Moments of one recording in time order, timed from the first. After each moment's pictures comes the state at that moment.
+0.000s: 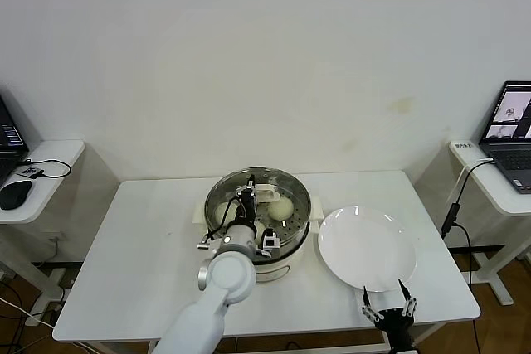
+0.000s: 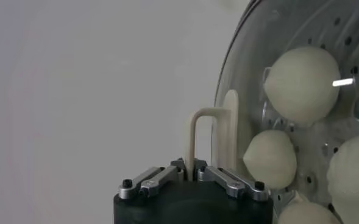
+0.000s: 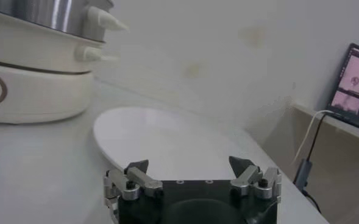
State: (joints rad) left arm 0.90 -1.41 0.00 -1.77 1.44 0.46 0.35; right arm -1.61 1.58 0.75 1.75 -0.26 0.25 -0.10
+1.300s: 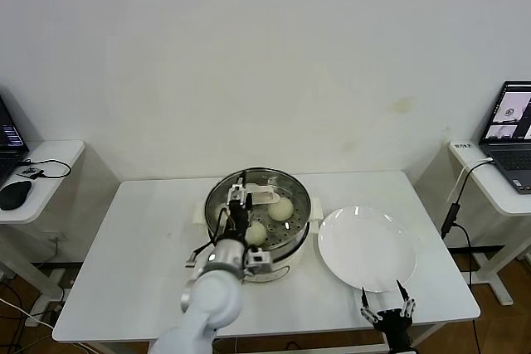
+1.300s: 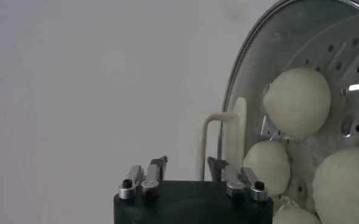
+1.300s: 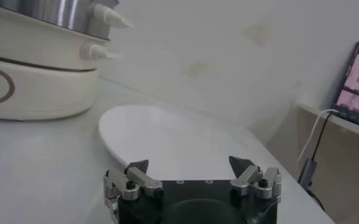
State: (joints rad) left arm 1.04 -1.36 -0.04 -1.94 1.30 0.47 0.26; right arm -1.62 1.58 0.75 1.75 -0.26 0.25 -0.10
